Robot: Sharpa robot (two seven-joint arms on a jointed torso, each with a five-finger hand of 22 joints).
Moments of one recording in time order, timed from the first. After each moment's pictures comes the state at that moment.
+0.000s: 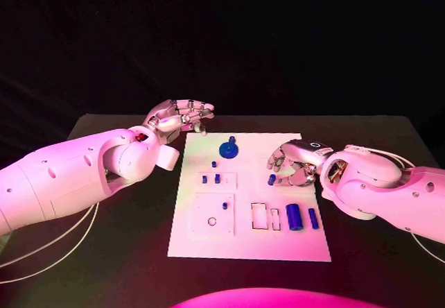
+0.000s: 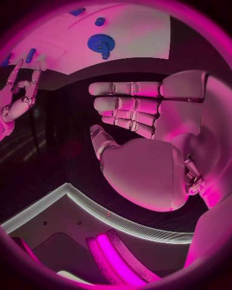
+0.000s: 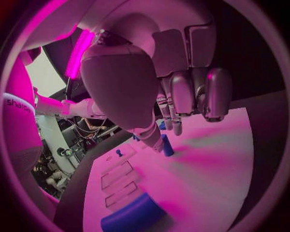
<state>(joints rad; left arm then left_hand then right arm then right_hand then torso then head) 1.18 -0.85 -0.01 1.41 -0.09 -0.11 0.33 1.38 -0.20 0.53 0.10 0.22 0.80 0.20 0.37 0.30 0.84 0.14 0.60 0.15 1.01 0.07 1.18 0.43 0.17 0.89 0.16 0.90 0.65 1.19 -0.80 -0.14 1.61 -1.54 -0.27 -0.20 1.46 -0.16 0.19 0.14 0.15 0.94 0.15 0.15 0.35 0.99 0.09 0.30 0.10 1.47 0.02 1.31 1.08 0.06 1.43 0.11 1.28 1.31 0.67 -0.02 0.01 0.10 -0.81</state>
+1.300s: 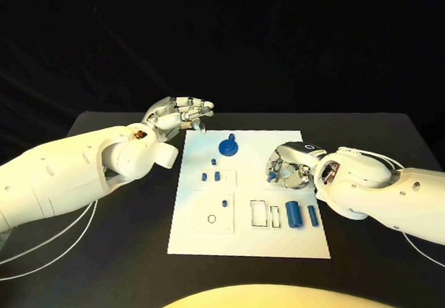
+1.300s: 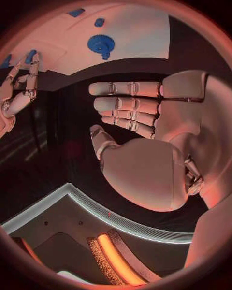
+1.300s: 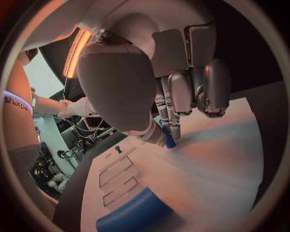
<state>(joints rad) 1.18 -0.86 -0.01 1.41 -0.10 -0.11 0.33 1.38 -0.20 0.53 0.10 0.22 0.80 0.20 0.37 0.30 0.84 0.14 0.60 0.15 1.01 0.07 1.17 0.43 0.17 0.89 0.16 0.90 0.64 1.17 -0.76 -0.15 1.57 -1.52 -0.28 -0.21 1.46 -0.21 0.51 0.18 0.08 1.07 0.13 0.17 0.37 1.20 0.07 0.21 0.07 1.47 -0.01 1.34 1.09 0.06 1.46 0.10 1.38 1.31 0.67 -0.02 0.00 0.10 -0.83</state>
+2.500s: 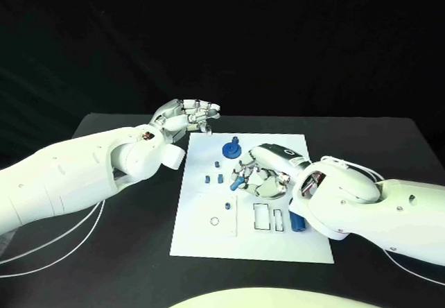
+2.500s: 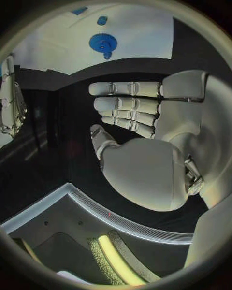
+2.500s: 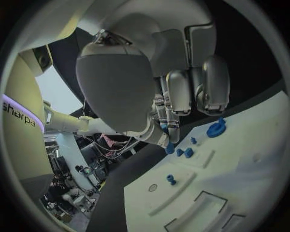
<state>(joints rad) 1.18 -0.83 -0.01 1.39 -0.09 -0.11 0.33 1.39 -0.20 0.53 0.10 0.22 0.80 0.20 0.37 0.30 0.84 0.14 0.60 0.15 1.01 0.06 1.17 0.43 0.17 0.89 0.16 0.90 0.64 1.17 -0.70 -0.14 1.75 -1.44 -0.43 -0.19 1.44 -0.18 0.58 0.12 0.06 1.11 0.11 0.20 0.38 1.27 0.04 0.20 0.10 1.46 -0.02 1.35 1.09 0.05 1.47 0.08 1.41 1.31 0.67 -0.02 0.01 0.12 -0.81</state>
